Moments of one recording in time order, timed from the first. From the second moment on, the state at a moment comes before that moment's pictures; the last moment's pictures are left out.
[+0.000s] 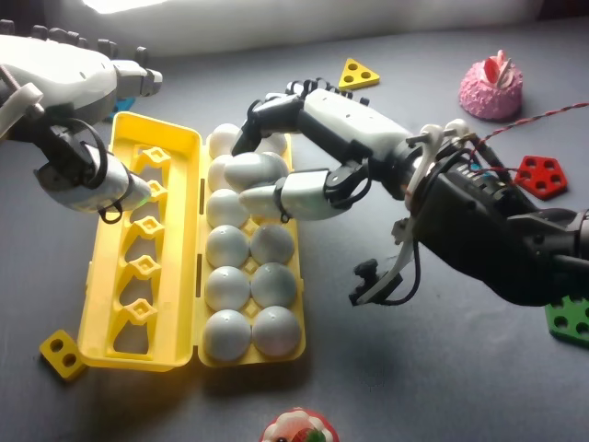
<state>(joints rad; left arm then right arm) 0.22 -0.77 0.71 -2.04 -0.73 2.99 -0.47 -1.52 1.31 0.61 0.65 -0.83</state>
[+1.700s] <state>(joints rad) 0.17 -0.80 0.80 -2.27 -0.86 3.00 -0.44 -1.43 1.35 0.54 0.60 -0.89</state>
